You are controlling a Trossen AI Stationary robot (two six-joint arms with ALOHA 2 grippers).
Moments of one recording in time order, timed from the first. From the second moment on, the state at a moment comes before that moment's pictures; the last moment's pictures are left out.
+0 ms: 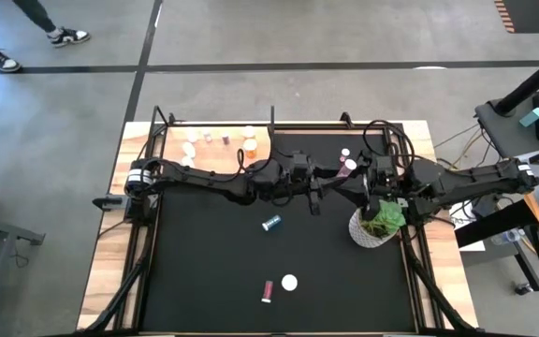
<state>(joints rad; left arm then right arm) -0.02 1.94 1.54 0.70 -0.14 -0.31 0.13 0.76 0.61 0.26 0.18 0.21</state>
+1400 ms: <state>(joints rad) -0.02 1.94 1.53 0.69 -0.14 -0.30 0.13 0.72 0.61 0.24 0.29 0.27</state>
